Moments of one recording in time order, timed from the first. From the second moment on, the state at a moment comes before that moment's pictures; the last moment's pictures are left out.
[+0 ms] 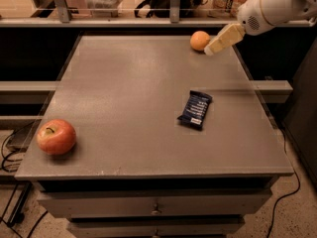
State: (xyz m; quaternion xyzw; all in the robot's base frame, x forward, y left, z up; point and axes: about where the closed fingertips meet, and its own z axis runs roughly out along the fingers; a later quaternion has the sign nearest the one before) arm 0.725 -0.180 0.962 -0.45 0.78 0.05 0.43
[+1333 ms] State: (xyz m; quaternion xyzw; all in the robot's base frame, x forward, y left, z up) arm 0.808 -0.172 0.917 -0.35 0.79 0.10 0.49
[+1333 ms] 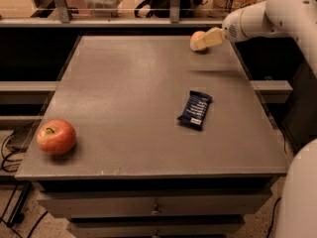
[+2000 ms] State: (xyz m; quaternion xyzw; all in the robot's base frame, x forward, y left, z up) arm 0.849 -0.162 0.884 -0.32 0.81 0.13 0.48
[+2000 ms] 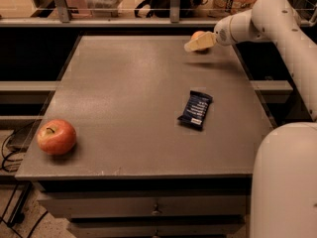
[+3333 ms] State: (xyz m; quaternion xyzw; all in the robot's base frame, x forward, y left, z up) arm 0.842 -0.106 0.903 -0.38 0.79 0.16 0.45
